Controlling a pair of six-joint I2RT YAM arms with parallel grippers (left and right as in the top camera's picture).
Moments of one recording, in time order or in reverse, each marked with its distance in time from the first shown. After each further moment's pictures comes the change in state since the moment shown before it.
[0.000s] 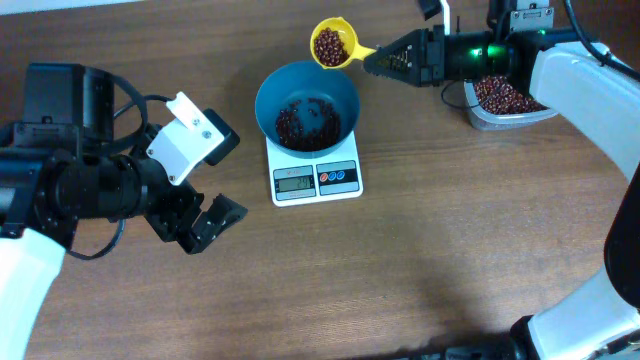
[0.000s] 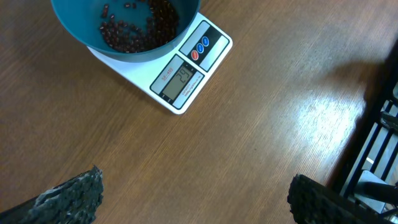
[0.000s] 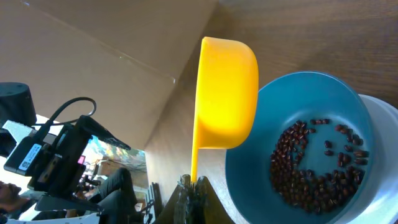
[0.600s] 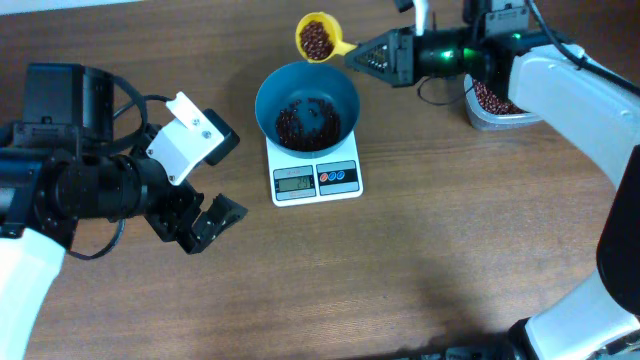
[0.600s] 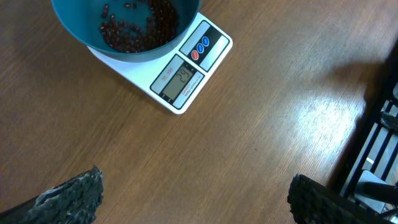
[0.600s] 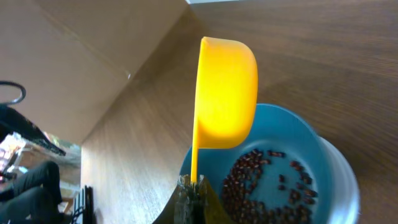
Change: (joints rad) left arm 0.000 0.000 0.000 0.000 0.000 0.000; right arm 0.098 0.000 0.001 0.106 0.220 -0.131
